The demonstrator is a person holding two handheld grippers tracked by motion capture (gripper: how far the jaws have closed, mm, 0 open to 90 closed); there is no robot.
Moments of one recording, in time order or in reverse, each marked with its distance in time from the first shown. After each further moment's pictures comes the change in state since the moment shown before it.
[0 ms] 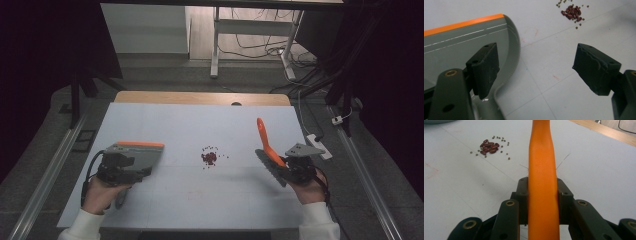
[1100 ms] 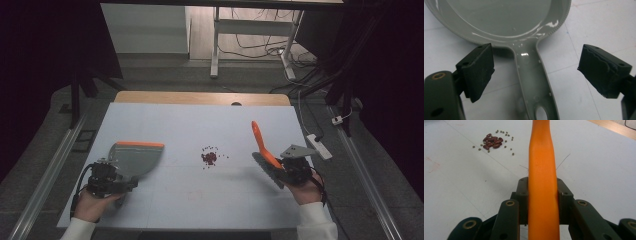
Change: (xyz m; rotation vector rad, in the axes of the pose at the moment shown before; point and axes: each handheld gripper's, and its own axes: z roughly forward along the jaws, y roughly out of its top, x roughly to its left) left arm 0.025 -0.042 0.011 0.141 0.141 -0.156; right arm 0.005 -0.002 0.009 0.031 0.021 -0.019
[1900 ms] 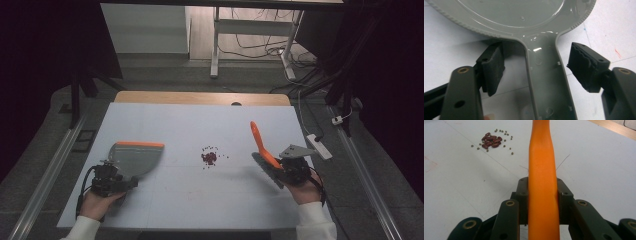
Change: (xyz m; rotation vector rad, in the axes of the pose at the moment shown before) left arm 0.014 -0.003 0.027 0.037 -0.017 -0.082; right arm 0.001 0.000 0.003 0.005 -0.008 -0.009
